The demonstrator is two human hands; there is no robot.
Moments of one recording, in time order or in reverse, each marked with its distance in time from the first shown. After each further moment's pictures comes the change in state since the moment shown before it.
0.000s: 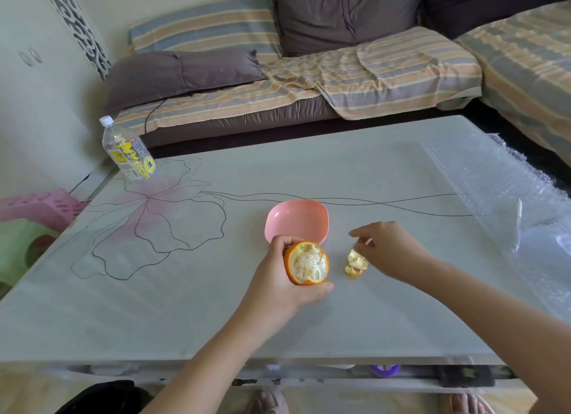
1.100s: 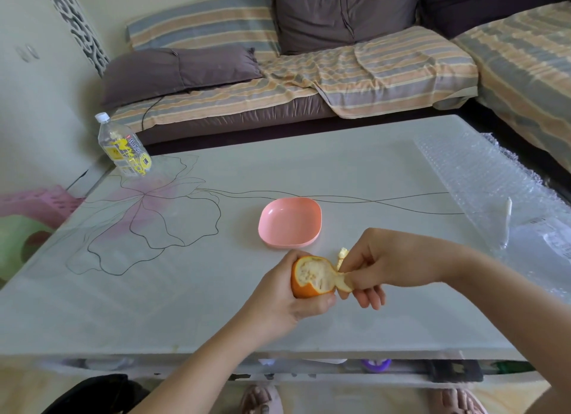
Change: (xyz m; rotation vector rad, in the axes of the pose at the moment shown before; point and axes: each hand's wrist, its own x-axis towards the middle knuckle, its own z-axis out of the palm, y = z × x) left_hand -0.004 -0.016 0.014 -0.060 -0.240 -0.012; right_hand -0.042 -0.021 -0.048 0.359 -0.645 -0.296
